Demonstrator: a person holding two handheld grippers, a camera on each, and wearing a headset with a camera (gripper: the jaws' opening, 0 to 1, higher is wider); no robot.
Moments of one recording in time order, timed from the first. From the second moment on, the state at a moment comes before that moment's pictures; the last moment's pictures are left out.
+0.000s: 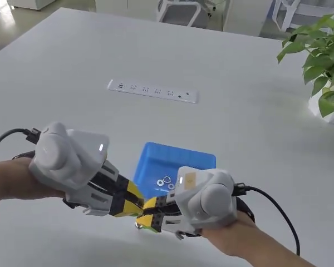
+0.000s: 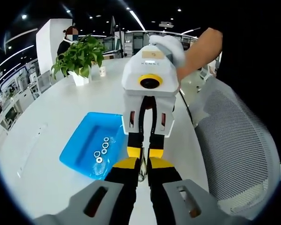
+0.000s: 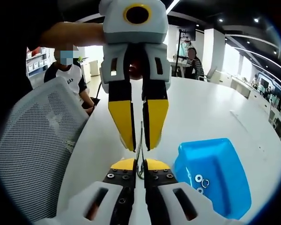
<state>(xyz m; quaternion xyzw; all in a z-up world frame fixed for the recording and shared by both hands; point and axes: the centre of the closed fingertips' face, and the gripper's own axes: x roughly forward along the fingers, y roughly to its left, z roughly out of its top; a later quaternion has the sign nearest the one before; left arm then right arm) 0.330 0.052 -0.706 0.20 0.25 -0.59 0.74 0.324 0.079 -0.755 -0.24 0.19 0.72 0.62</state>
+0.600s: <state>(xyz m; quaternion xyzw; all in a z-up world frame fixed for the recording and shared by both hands) 0.323 0.057 -0.691 0.15 0.24 -0.56 0.78 0.328 0.067 -0.730 -0.24 0.18 0.71 0.63</state>
